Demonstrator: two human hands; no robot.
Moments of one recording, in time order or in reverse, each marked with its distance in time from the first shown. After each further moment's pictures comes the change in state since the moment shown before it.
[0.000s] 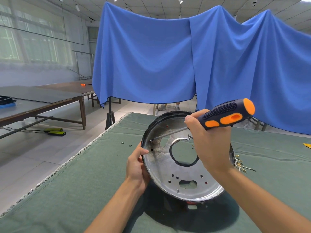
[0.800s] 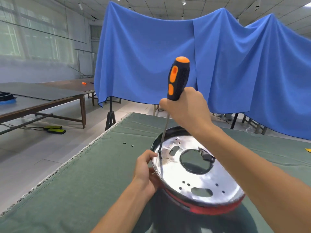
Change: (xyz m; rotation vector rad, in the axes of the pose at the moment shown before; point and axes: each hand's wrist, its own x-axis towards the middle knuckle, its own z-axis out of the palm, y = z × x) left_hand -0.008 0.002 0.015 -0.011 0.145 -0.340; right_hand 0.057 -0.017 0.054 -0.747 -0.269 0.090
